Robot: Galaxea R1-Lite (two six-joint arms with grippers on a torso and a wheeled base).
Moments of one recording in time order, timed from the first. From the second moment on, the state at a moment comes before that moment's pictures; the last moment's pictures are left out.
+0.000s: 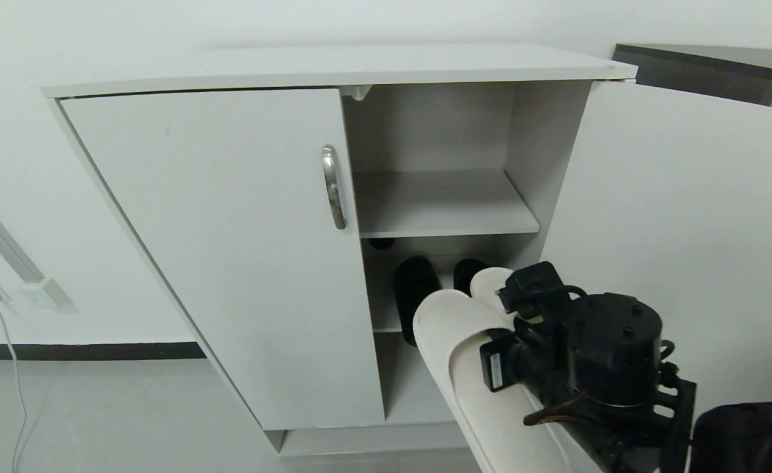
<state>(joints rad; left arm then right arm) 0.00 0.00 0.00 0.00 0.01 -0.02 0.90 1.82 -0.67 -0.96 -0.57 0.03</state>
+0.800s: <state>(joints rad) 0.00 0.00 0.00 0.00 0.01 -0.02 0.97 1.93 -1.34 -0.42 -0.96 0.12</state>
